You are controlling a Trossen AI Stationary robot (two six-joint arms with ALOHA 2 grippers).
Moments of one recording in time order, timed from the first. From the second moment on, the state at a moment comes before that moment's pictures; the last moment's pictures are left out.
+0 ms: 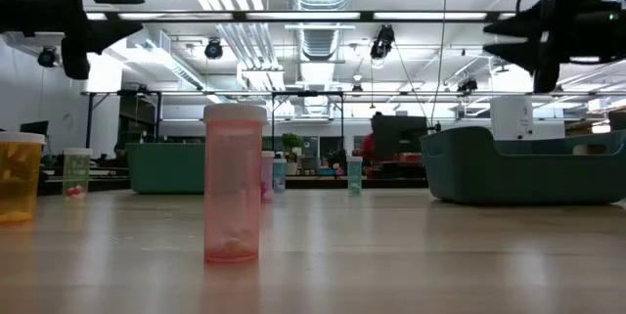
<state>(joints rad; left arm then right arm) -0.36 0.09 0.00 0.67 -1.04 -0.18 0.01 0.02 0.01 0.23 0.47 0.31</state>
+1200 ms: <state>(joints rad) -0.35 0.87 0.88 -0.24 -0.78 -0.52 0.01 0.09 0.14 0.46 0.47 -0.22</state>
